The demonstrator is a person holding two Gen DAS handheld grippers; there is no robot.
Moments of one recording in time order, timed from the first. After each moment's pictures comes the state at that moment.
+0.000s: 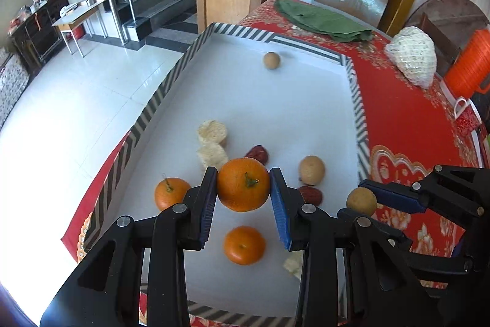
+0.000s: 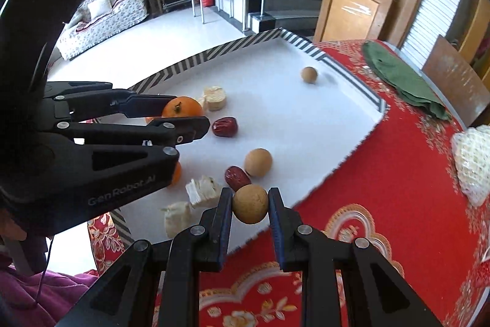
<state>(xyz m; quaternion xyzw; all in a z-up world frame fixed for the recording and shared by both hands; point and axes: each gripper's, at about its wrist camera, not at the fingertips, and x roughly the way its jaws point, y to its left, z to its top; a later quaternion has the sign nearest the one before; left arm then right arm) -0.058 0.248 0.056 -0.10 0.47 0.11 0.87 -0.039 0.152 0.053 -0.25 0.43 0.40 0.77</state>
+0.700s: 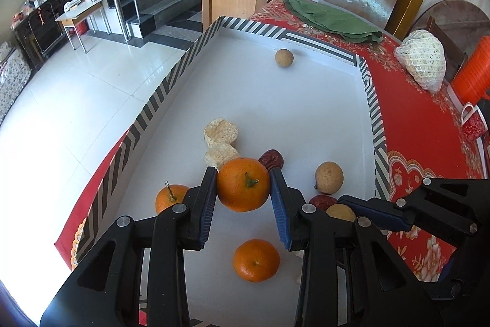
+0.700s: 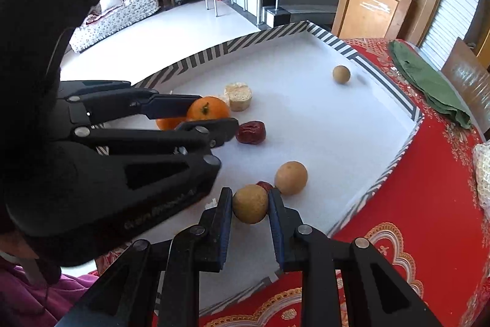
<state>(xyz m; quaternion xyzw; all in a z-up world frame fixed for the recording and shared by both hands) -0.050 0.256 0.042 -0.11 0.47 0.11 0.87 -0.036 0.176 0.036 -0.24 0.44 0.43 0.75</state>
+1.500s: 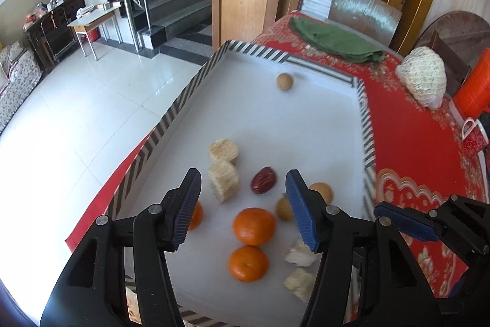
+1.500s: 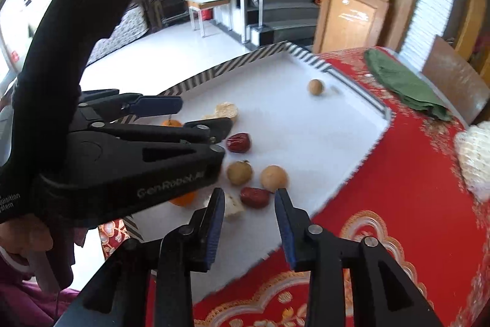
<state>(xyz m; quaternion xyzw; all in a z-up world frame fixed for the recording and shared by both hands) -0.055 0.243 0.068 -0.11 0.43 0.14 0.88 -0.050 0.142 0.066 -0.21 0.40 0.40 0.80</state>
